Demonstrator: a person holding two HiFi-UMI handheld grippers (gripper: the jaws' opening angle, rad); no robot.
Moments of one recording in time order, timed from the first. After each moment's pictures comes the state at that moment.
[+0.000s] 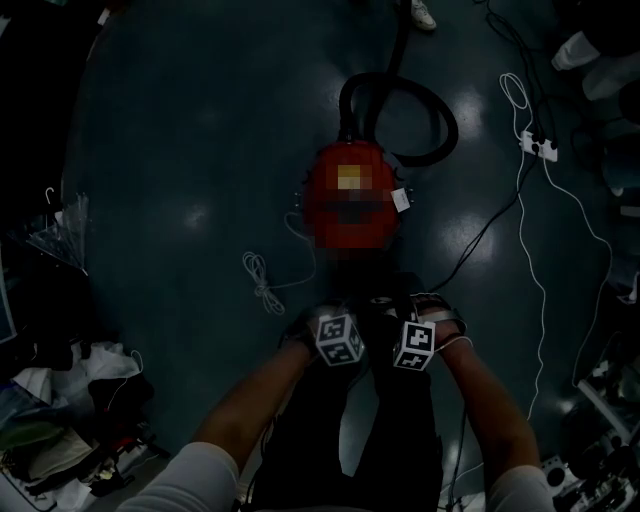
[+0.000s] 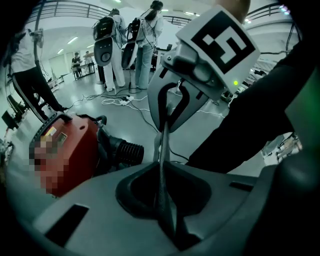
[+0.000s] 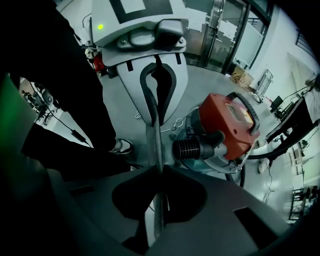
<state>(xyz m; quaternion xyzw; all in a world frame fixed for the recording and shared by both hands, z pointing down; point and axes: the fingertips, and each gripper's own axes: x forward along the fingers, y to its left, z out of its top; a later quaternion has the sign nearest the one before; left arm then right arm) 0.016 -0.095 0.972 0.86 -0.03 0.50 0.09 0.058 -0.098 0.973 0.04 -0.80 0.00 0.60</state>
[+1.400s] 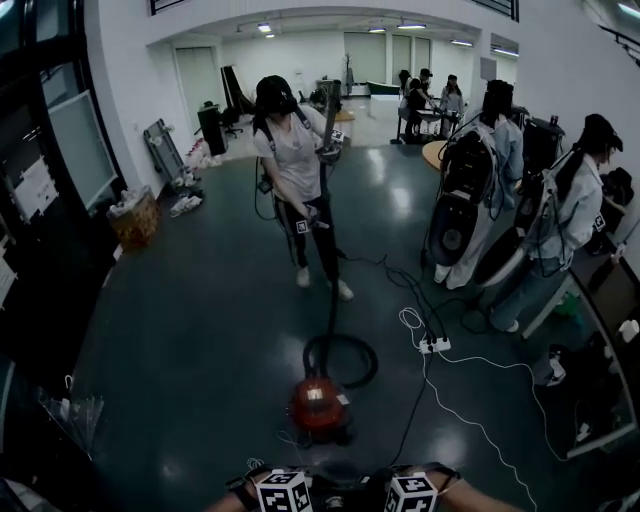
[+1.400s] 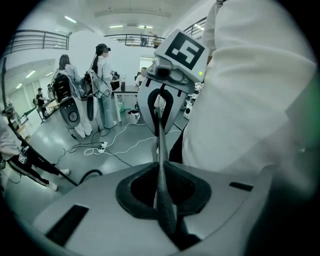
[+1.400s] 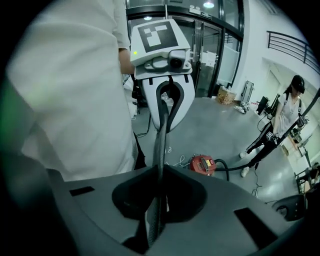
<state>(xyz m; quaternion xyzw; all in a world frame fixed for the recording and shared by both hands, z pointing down) -0.032 0.038 0.389 0.88 0.17 0.44 -0.01 0.012 0.051 0.389 0.08 -0.85 0.06 0.51</state>
